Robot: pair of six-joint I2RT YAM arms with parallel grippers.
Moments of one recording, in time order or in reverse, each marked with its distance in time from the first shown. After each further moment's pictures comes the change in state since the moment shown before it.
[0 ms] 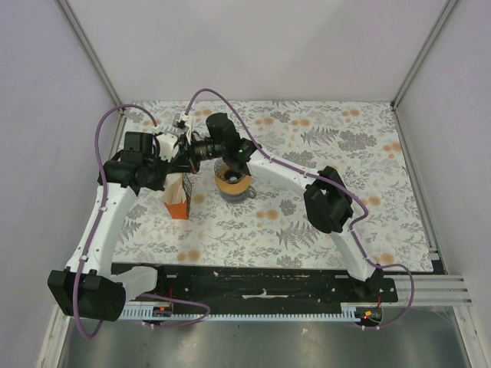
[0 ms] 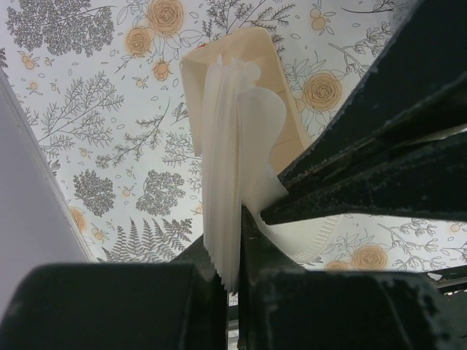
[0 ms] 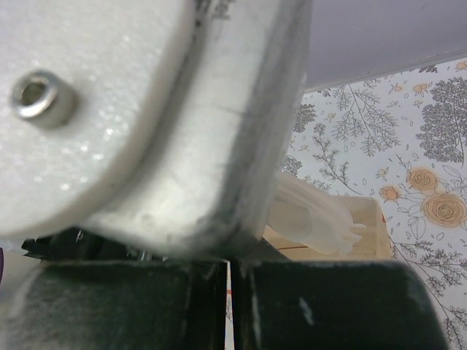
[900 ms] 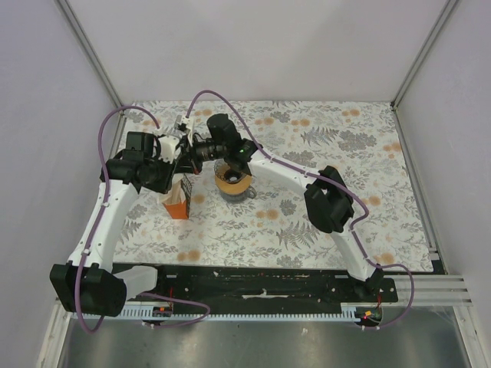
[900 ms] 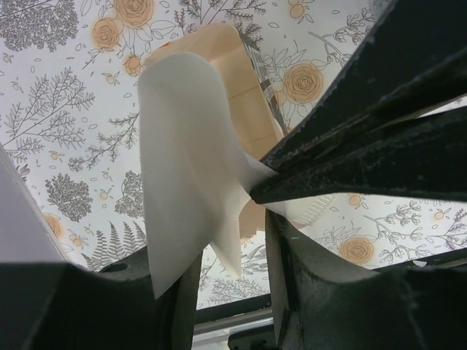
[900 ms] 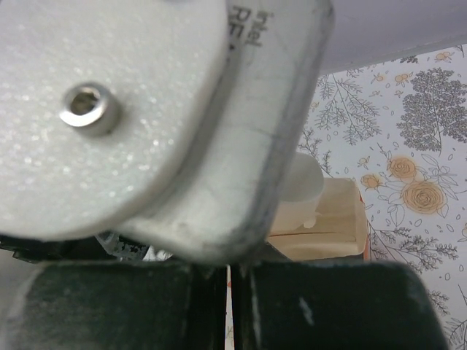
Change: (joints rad) left arm 0.011 0.029 -0.015 -0.006 0.057 0.001; right arm -0.005 0.001 -0.014 -0.031 0.025 -0.070
